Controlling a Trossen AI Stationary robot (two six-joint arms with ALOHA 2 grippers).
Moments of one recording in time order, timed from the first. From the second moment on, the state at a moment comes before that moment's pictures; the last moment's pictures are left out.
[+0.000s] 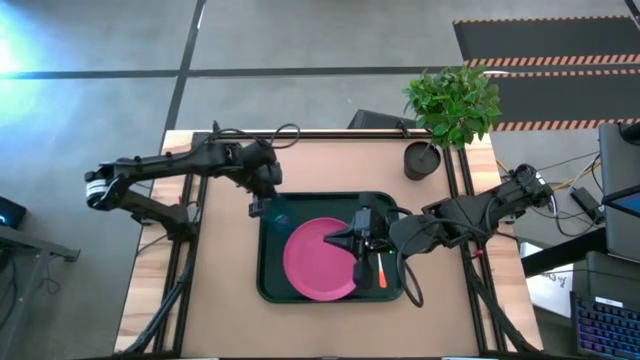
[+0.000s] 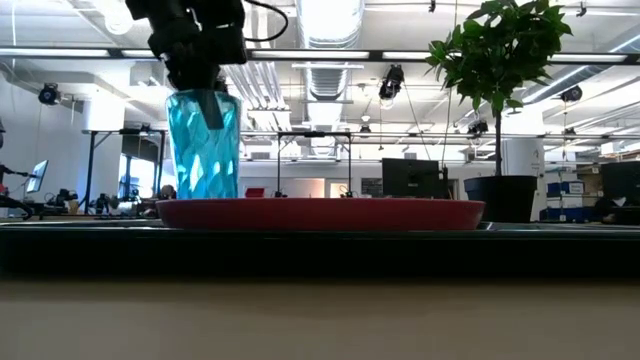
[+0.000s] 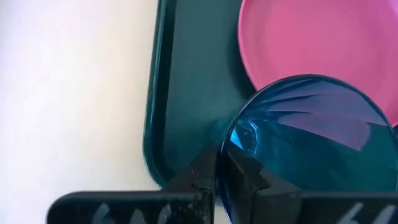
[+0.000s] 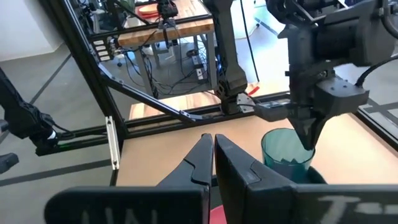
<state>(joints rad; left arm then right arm) 0.32 1.29 1.08 -0.86 0.16 0.18 0.43 1.58 1.68 -0.44 0.44 0.31</state>
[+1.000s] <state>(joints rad) 0.32 1.31 1.11 -0.86 0.12 0.15 0.44 1.58 1.68 -0.44 0.44 0.31</state>
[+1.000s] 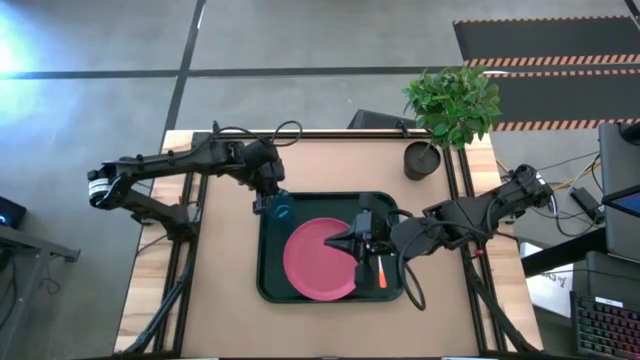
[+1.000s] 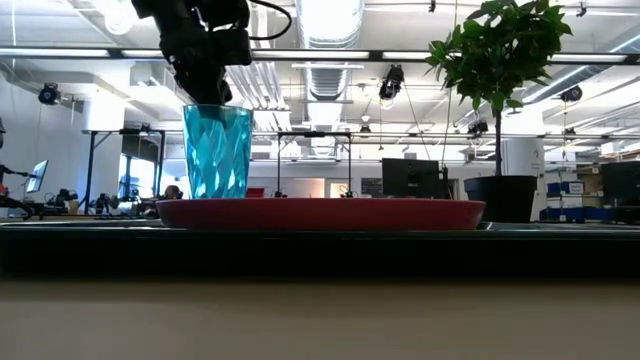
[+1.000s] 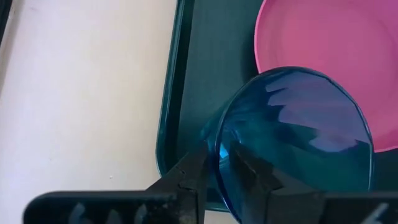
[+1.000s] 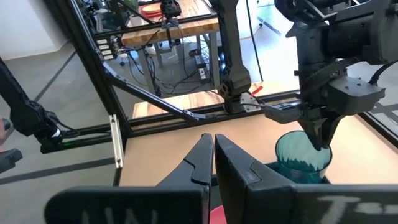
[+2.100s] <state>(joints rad) 0.25 1.07 1.36 -1.02 0.13 -0.07 0.44 1.63 1.55 -1.43 0.56 1.39</state>
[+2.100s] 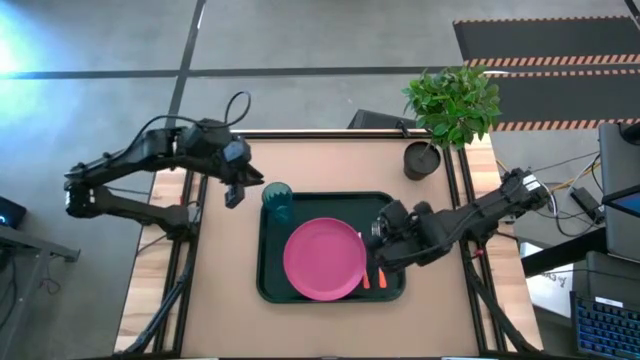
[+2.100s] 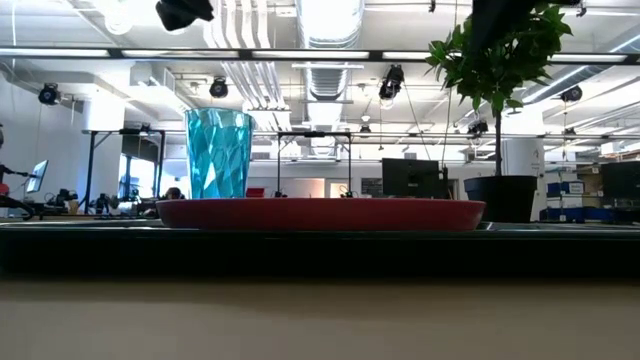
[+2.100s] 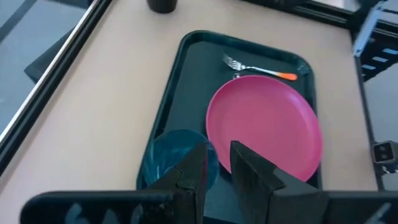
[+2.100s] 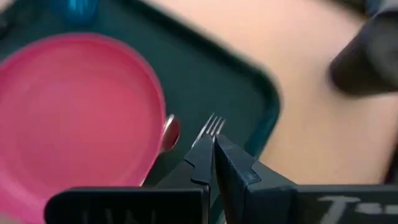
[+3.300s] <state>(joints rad) 0.21 0.88 1.22 -0.95 0.13 -0.13 0.13 1.64 0.91 -0.33 0.18 1.17</state>
